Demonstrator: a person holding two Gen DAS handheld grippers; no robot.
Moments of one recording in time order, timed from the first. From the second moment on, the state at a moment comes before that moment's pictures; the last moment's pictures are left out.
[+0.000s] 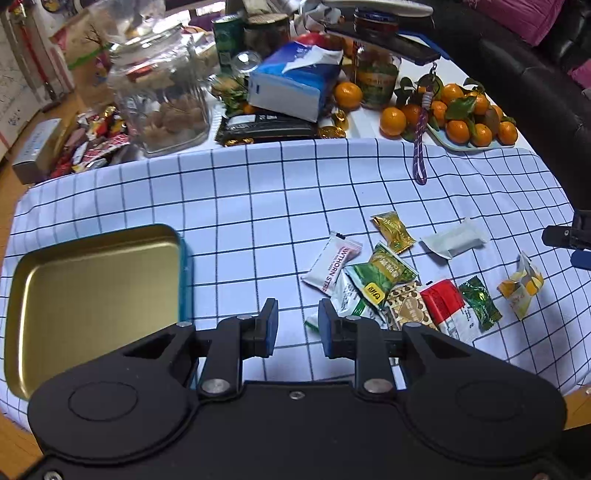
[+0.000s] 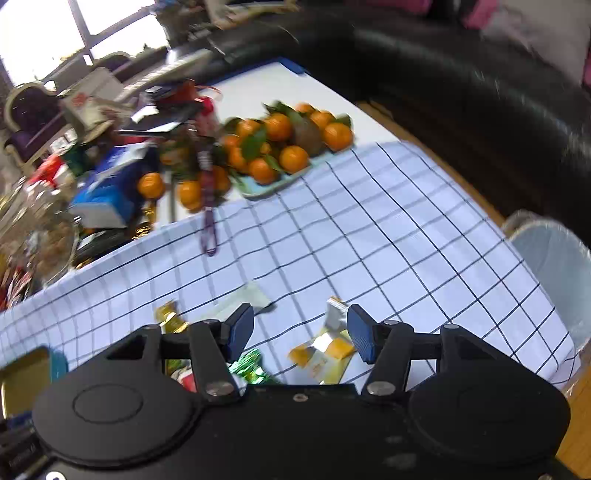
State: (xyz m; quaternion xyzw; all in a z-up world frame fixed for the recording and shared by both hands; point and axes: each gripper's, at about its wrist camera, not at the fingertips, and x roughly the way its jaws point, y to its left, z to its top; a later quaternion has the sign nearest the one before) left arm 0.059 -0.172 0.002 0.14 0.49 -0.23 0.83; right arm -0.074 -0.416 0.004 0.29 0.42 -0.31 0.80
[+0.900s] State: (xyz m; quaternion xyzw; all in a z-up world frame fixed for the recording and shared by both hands) left arm 0.076 -0.193 -0.034 0.13 0.54 -0.22 0.80; right arm -0.056 -0.441 -0.072 0.41 0.47 -0.34 0.71
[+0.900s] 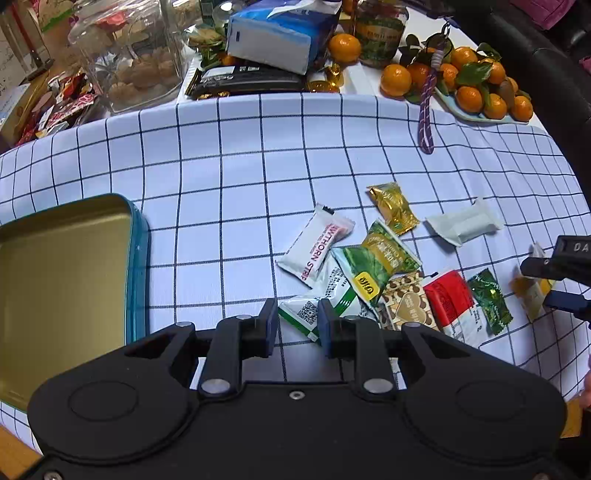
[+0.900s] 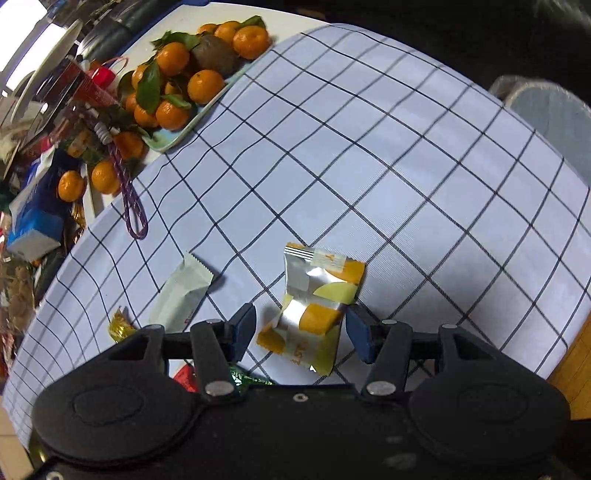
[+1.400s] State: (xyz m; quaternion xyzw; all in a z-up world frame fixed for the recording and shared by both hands) left arm 0.071 -0.193 -0.036 0.13 0.53 -0.26 0.79; right arm -0.041 -0.416 -0.065 0.38 0.47 -0.29 0.74
